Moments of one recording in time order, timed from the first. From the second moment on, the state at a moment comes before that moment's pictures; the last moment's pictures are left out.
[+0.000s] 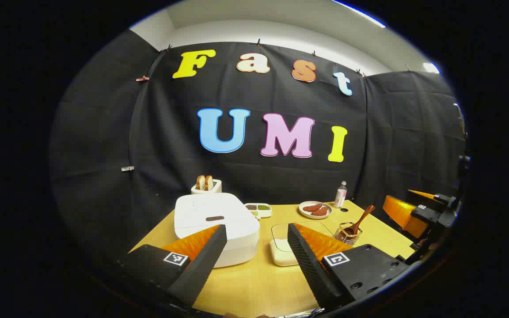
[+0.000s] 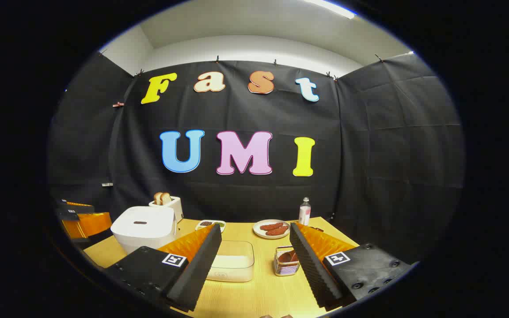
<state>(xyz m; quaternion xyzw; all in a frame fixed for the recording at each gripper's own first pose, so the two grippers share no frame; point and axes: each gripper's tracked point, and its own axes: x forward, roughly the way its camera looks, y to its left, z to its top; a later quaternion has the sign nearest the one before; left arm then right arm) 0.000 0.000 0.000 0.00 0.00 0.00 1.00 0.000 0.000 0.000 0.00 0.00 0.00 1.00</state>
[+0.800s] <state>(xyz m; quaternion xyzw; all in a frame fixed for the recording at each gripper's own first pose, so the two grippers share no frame) -0.026 0.005 0.003 -0.01 -0.01 0.03 1.00 0.012 0.015 0.016 -0.02 0.00 0.02 1.00</state>
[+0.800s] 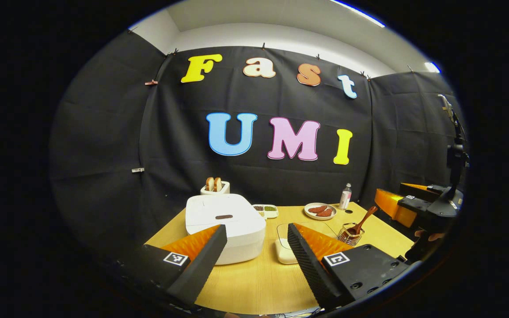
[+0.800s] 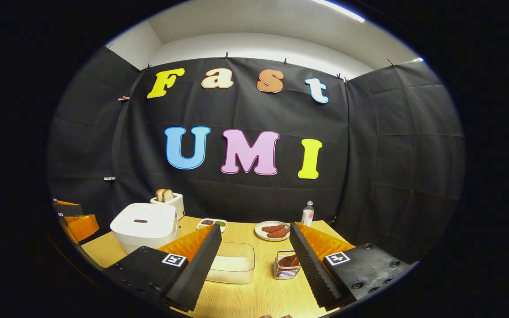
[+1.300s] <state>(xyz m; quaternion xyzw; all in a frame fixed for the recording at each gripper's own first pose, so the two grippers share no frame) -0.002 0.014 0.018 0.00 -0.01 0.04 1.00 0.003 0.004 0.014 -0.03 0.00 0.02 1.00</state>
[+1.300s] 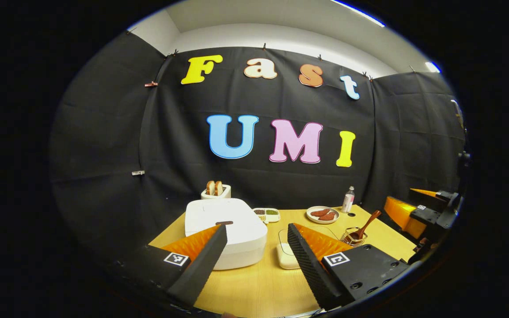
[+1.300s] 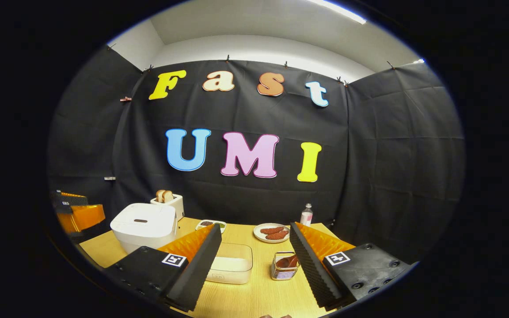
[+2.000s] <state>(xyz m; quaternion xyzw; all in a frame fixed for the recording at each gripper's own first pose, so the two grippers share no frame) 0.115 0.080 0.049 -0.05 0.03 0.05 1.00 -0.024 -0.065 -0.005 -0.02 0.04 -0.06 1.00</state>
